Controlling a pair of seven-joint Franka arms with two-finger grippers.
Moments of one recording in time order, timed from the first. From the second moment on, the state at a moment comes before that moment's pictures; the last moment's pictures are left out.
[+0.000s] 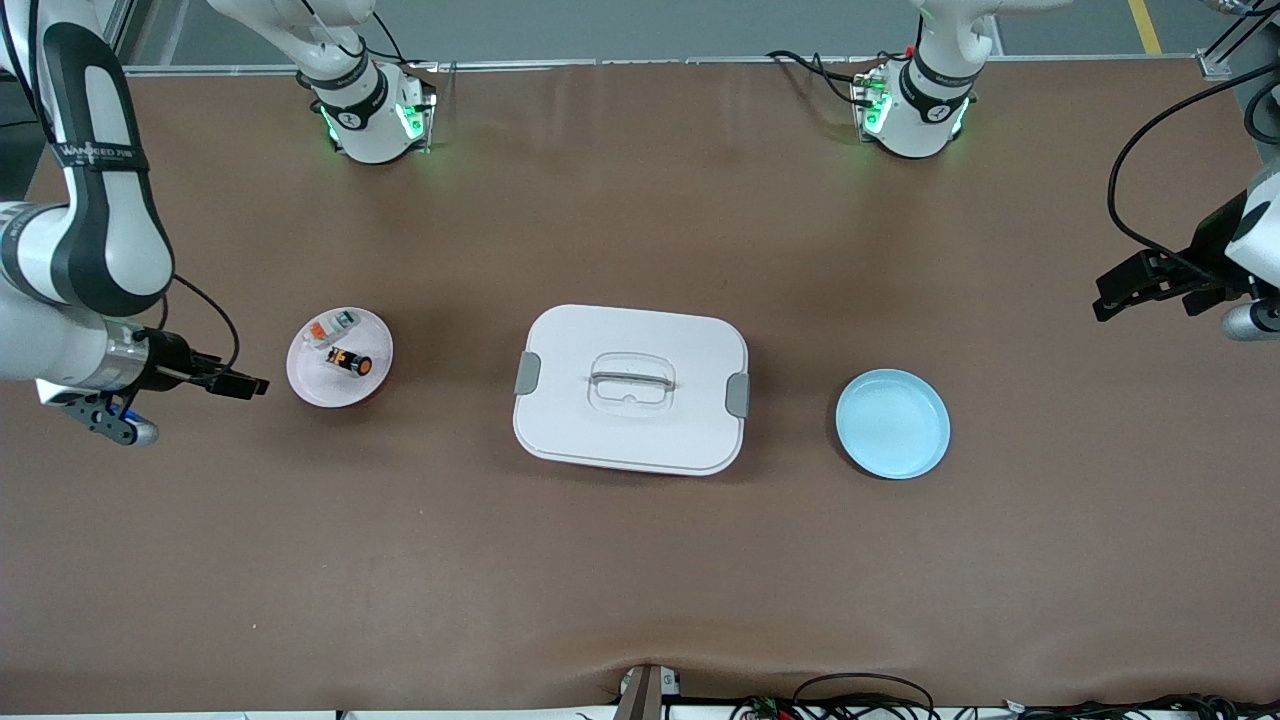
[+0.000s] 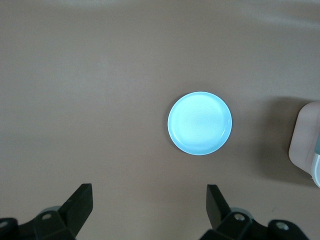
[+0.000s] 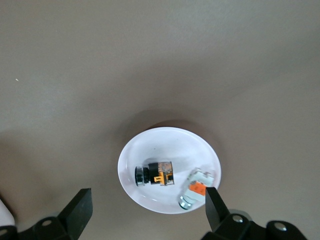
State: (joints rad) left arm -0.03 0.07 -0.01 -1.55 0.00 1.66 -0.08; right arm -0.10 0.28 -0.04 -1.88 0.20 1.97 0.22
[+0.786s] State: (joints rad) left arm 0.02 0.07 0.01 -1.55 -0.03 1.66 -0.08; right arm -0.04 0.23 -0.04 -2.21 0.23 2.33 0.23
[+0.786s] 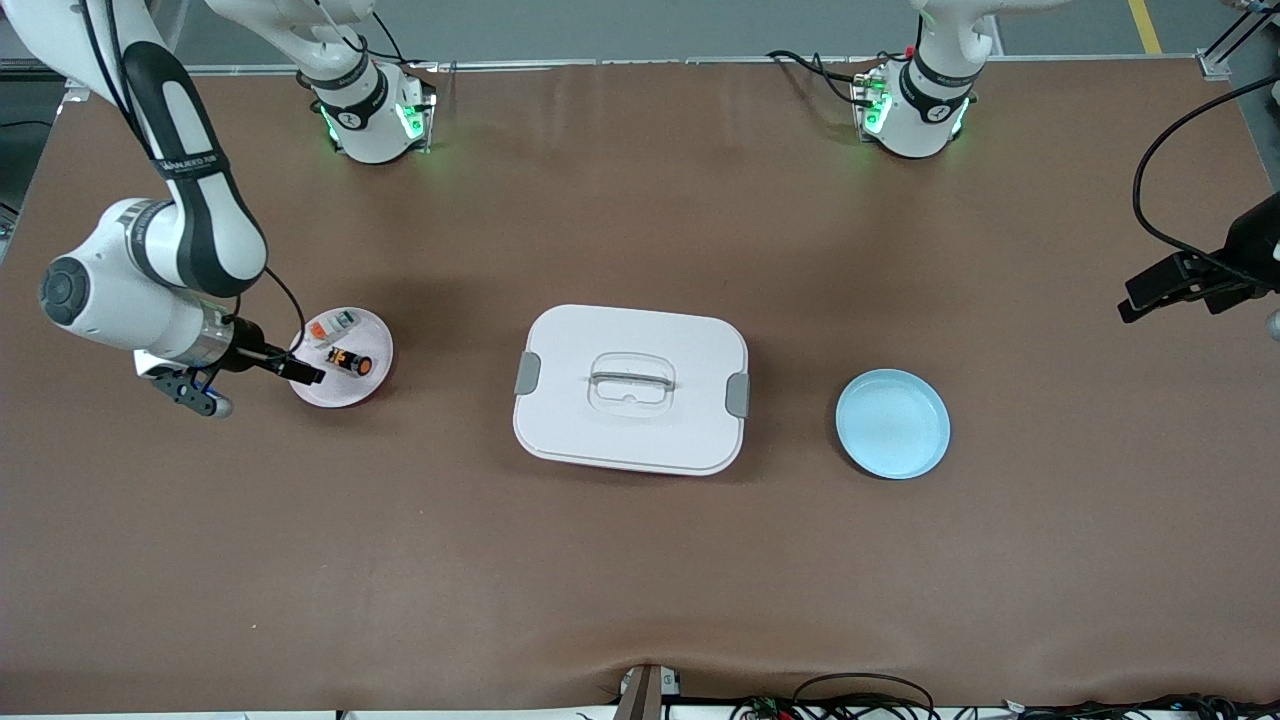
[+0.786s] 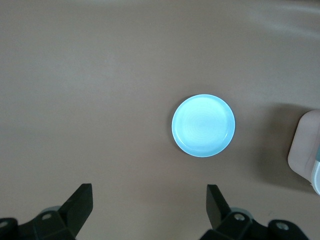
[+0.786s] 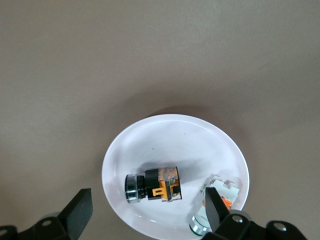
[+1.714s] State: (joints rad) left arm 0.01 0.08 0.00 -1.55 -0.03 1.66 -0.08; right arm 0.01 0.23 -0.04 -2.37 0.26 2.57 0.23
